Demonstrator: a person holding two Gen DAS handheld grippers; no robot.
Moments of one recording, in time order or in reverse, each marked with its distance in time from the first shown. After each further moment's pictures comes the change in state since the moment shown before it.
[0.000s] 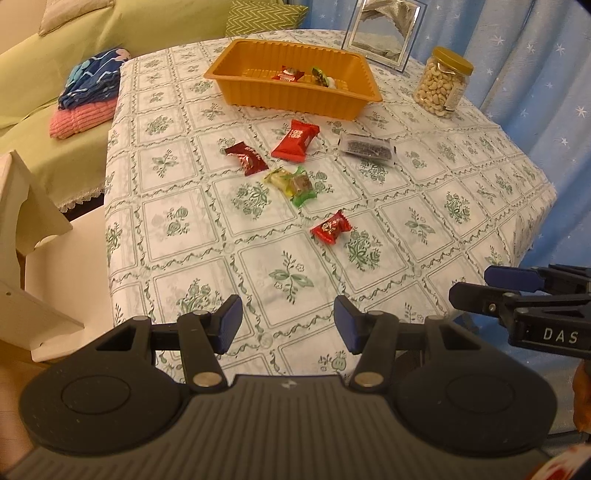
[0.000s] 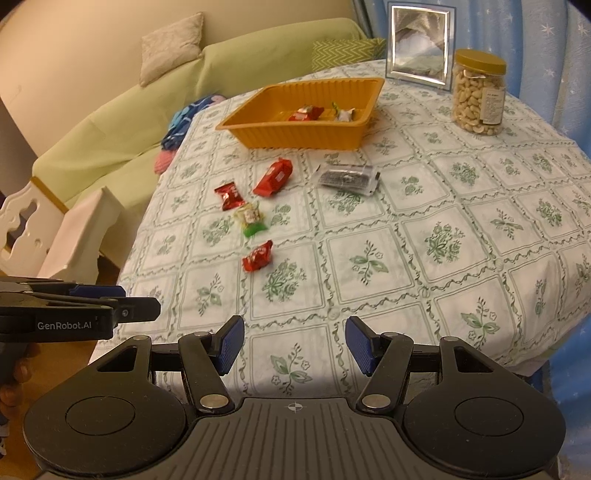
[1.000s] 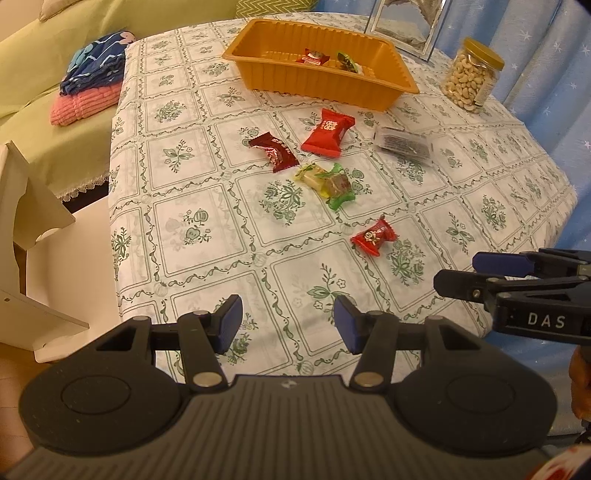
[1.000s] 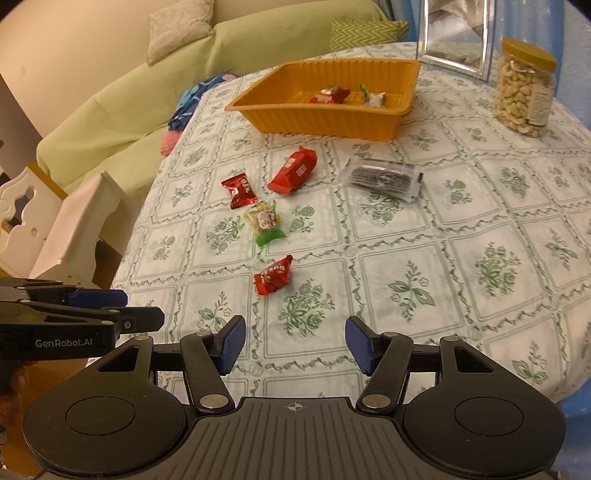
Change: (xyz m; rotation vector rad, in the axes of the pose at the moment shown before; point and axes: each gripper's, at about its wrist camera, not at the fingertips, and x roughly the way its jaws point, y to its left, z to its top) left arm 0.039 0.032 0.024 -0.014 0.056 0.013; right arm 0.065 0.012 0.035 -0.030 0.070 0.027
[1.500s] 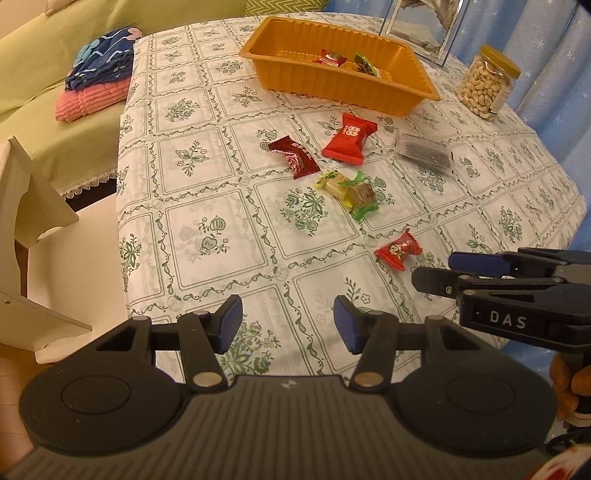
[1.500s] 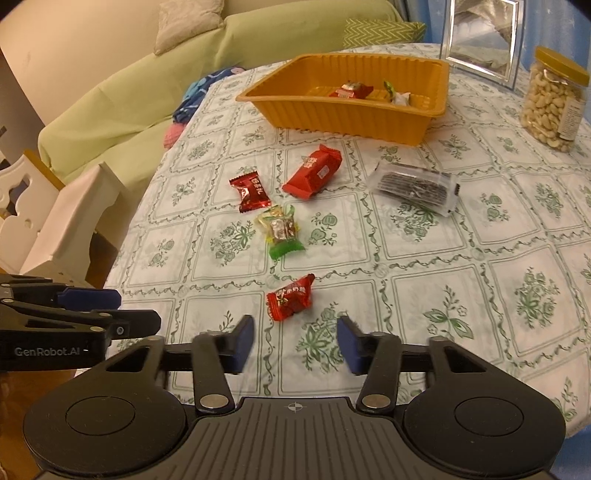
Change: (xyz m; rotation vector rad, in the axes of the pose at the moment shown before) left arm 0.012 0.019 0.010 -0.023 0.000 0.008; right arm 0.041 0.015 0.014 -0.041 0.004 -0.004
